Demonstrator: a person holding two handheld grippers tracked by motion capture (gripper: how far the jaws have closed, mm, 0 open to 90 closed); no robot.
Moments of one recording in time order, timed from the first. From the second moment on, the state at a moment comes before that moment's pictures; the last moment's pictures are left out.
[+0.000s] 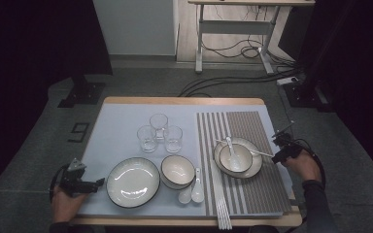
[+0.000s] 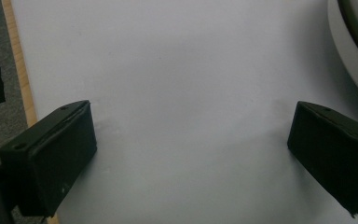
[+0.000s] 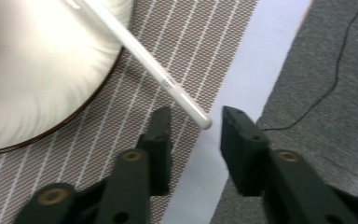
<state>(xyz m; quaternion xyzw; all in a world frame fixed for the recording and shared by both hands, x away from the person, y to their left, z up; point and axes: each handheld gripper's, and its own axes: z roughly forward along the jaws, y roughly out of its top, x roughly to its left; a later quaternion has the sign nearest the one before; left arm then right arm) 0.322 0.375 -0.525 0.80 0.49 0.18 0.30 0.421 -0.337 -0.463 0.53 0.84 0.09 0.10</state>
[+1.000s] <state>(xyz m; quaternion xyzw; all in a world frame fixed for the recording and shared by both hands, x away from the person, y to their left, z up) 0.322 0.375 -0.525 0.80 0.49 0.18 0.30 0.430 -0.349 -0.470 0.54 0.83 0.09 0.11</state>
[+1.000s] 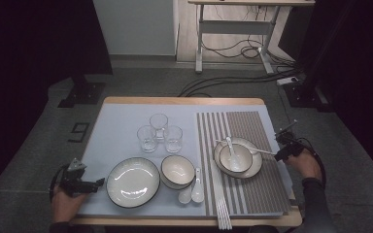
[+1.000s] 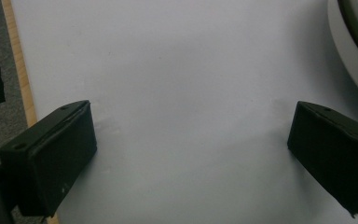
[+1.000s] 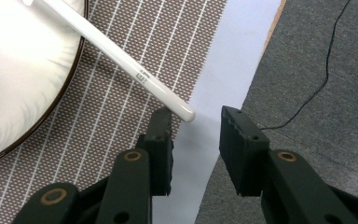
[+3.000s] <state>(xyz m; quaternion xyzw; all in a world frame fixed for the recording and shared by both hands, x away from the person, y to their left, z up) 0.322 0.375 -0.525 0.80 0.49 0.18 0.30 0.476 -0.284 -0.461 0.55 0.81 0.15 0.15</state>
